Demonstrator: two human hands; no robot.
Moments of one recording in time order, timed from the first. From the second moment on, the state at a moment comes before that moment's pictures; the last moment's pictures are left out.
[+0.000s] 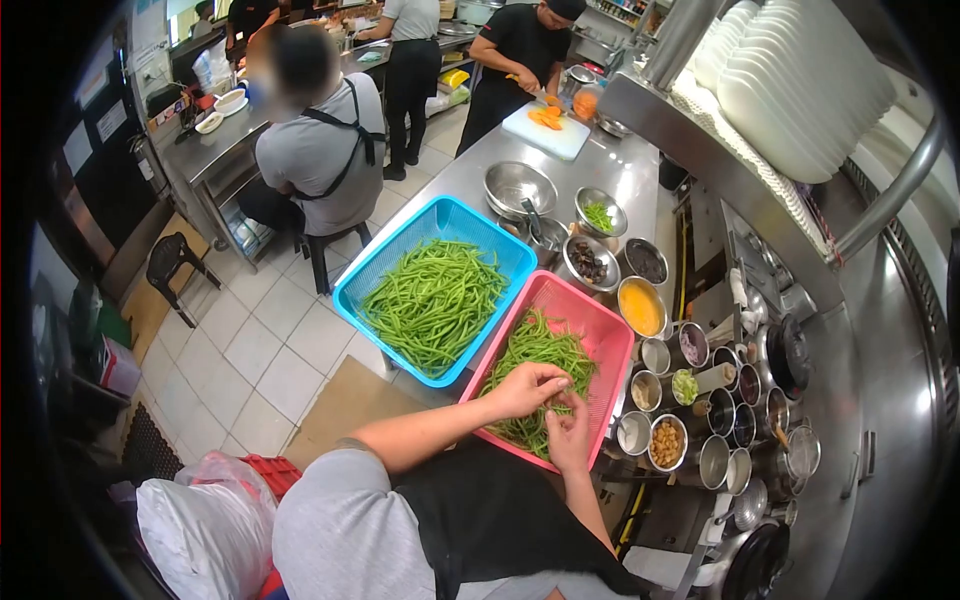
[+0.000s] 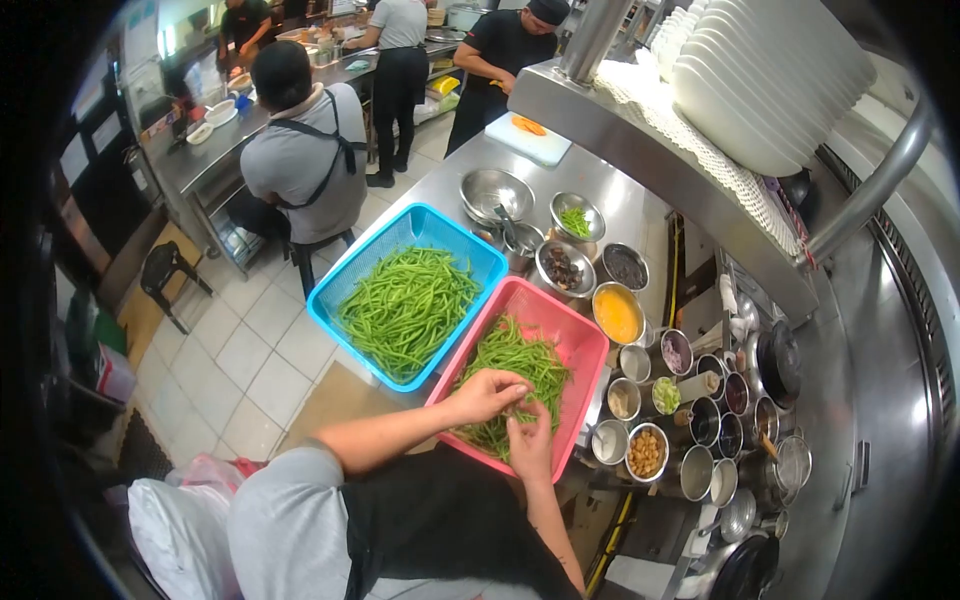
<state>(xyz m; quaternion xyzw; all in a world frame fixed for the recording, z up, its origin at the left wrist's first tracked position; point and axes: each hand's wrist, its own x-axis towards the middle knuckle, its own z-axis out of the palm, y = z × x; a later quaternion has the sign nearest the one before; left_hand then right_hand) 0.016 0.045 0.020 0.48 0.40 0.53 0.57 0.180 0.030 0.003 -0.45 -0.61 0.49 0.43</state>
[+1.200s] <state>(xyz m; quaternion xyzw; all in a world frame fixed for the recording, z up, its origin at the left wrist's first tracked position) -0.002 0.024 -0.005 0.17 0.36 0.62 0.67 0.169 0.028 -0.019 -0.33 -0.72 0.53 0.30</state>
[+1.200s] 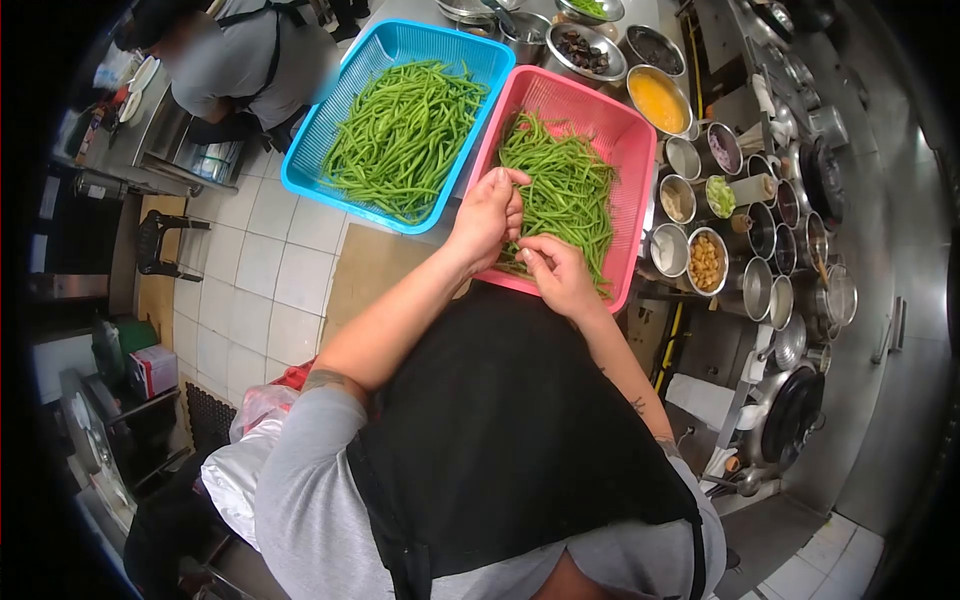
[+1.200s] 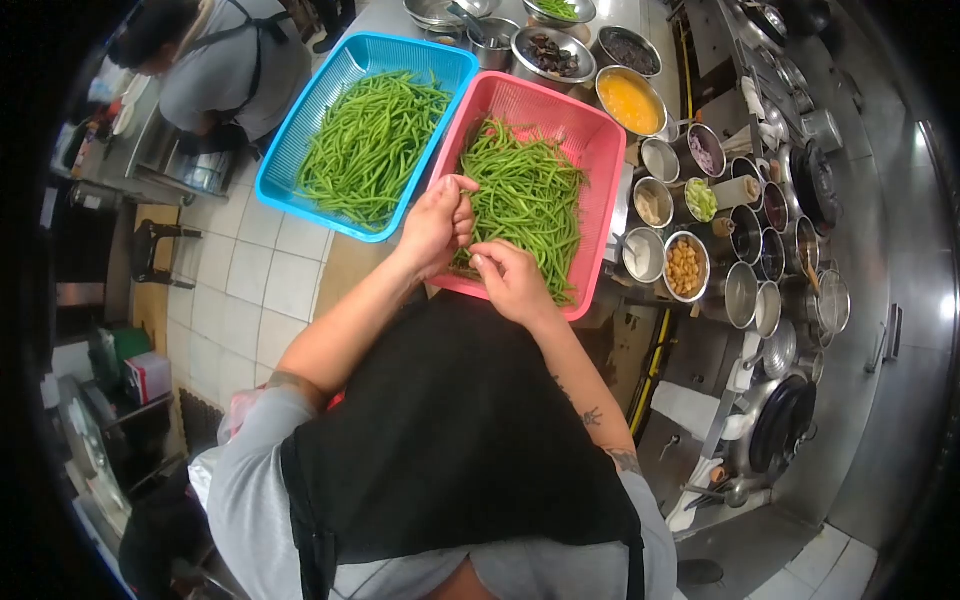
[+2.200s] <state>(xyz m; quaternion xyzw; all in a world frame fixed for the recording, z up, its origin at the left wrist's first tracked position) 0.012 0.024 -0.006 0.16 0.38 0.58 0.71 0.166 0.026 0.007 -0.43 -0.83 0.30 0.20</state>
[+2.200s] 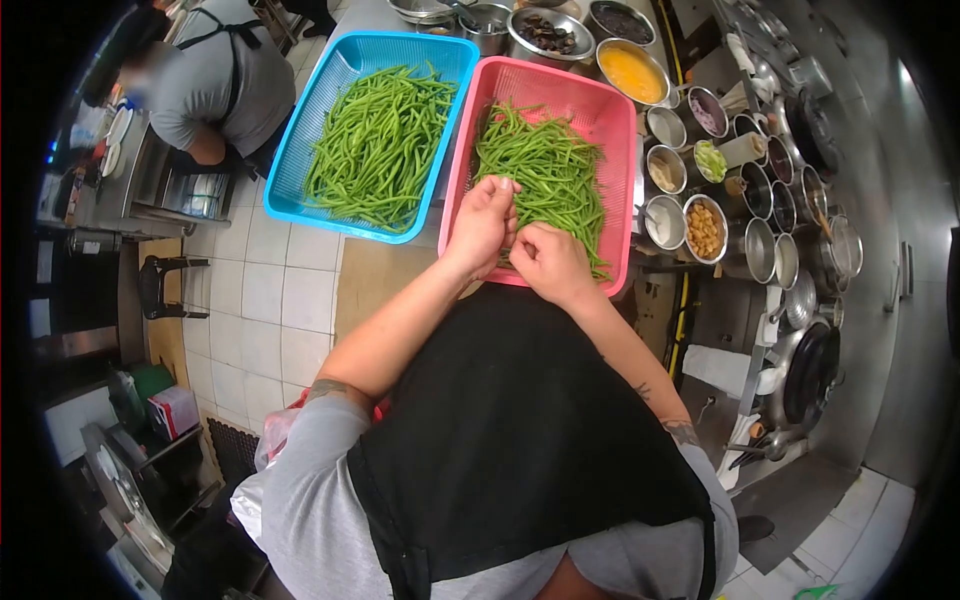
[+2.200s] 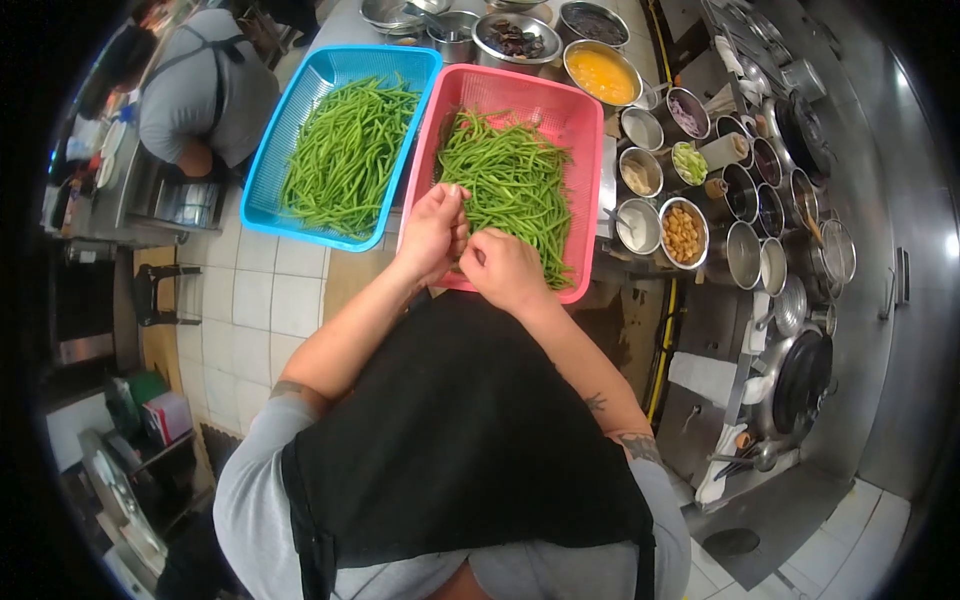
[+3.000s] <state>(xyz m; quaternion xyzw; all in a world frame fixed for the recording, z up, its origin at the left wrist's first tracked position) 0.007 0.012 -0.015 0.17 0.42 0.51 0.73 0.184 0.024 0.000 -0.38 -0.79 0.42 0.22</state>
